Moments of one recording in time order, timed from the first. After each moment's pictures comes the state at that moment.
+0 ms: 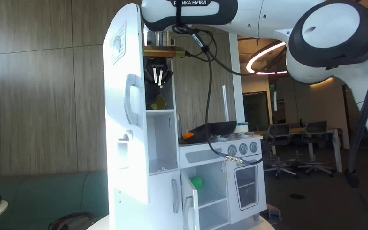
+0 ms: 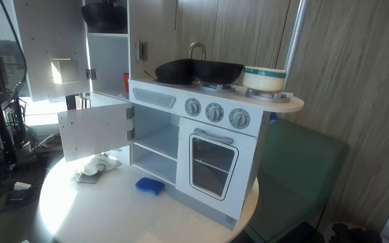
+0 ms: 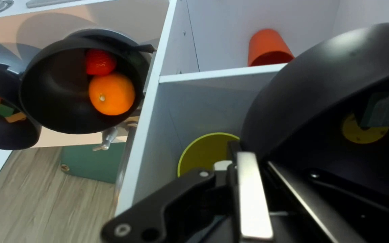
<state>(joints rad) 0.25 0.19 0.23 -1.00 -0.46 1.59 0.66</state>
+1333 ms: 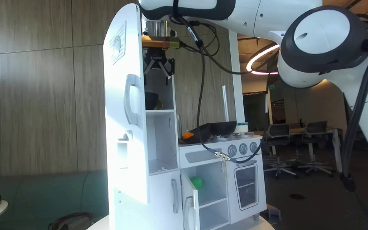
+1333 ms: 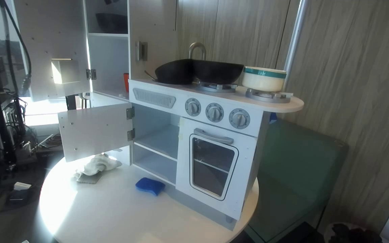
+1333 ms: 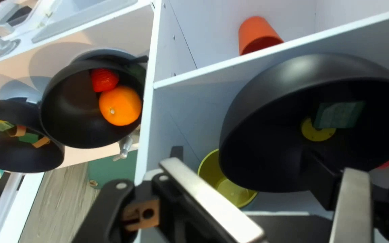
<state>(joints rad) 0.32 0.25 0.20 -0.84 -0.49 1.48 0.83</state>
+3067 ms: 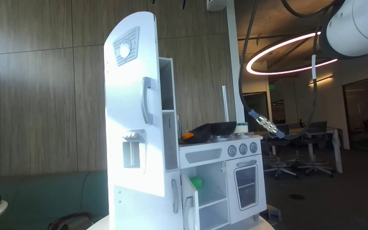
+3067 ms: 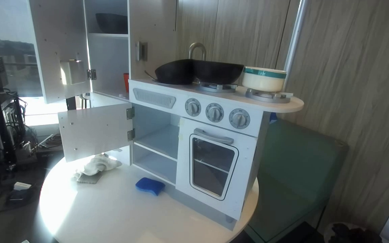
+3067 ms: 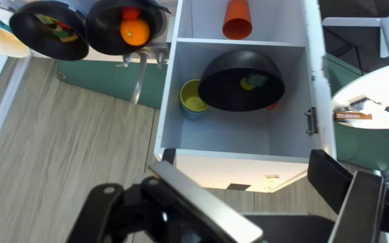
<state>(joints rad) 0.41 -0.07 0.47 -0.86 -0.75 1.35 0.62</state>
